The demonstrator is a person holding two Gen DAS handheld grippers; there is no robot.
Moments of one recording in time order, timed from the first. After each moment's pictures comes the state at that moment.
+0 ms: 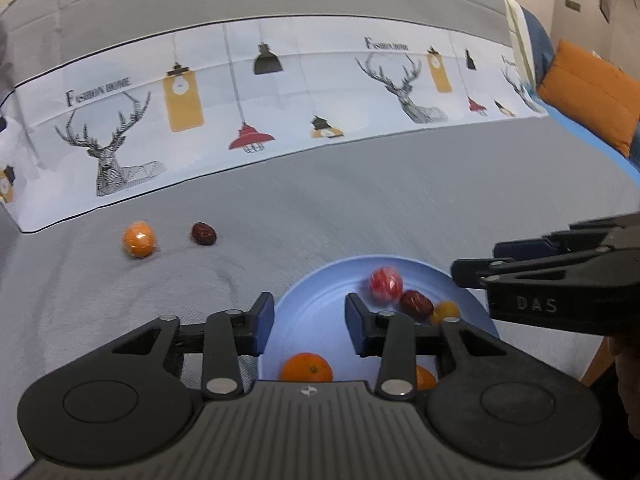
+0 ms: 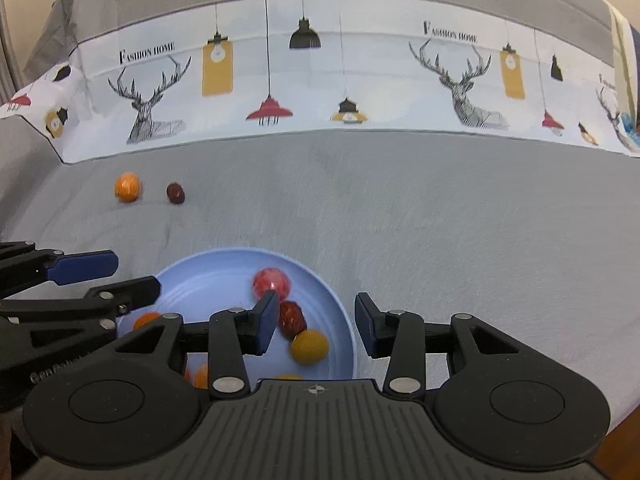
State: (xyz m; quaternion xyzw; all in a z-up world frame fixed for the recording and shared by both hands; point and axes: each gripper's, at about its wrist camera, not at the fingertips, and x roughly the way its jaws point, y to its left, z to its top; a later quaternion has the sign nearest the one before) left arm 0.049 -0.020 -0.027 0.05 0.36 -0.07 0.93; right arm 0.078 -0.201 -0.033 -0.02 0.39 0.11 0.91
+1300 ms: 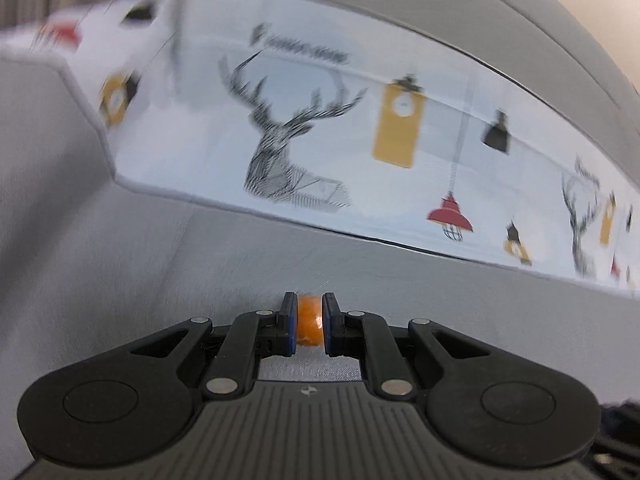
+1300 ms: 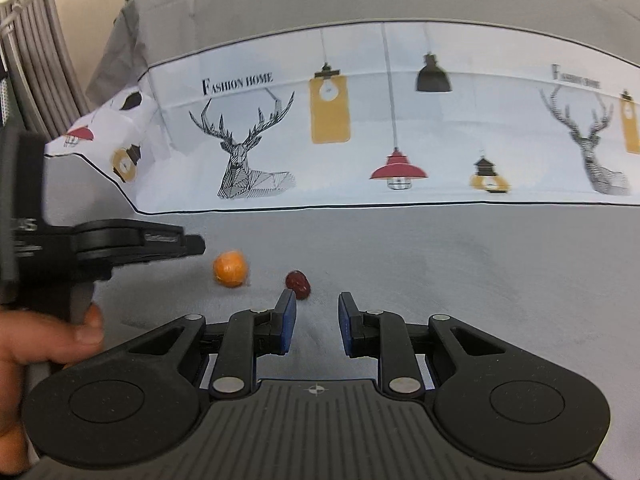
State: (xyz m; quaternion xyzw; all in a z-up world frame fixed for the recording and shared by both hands) left arm 0.176 0.155 -0.033 -0.17 0.37 0.12 0.91; right arm 0.168 -0.080 -0.016 0.01 0.37 0.22 0.90
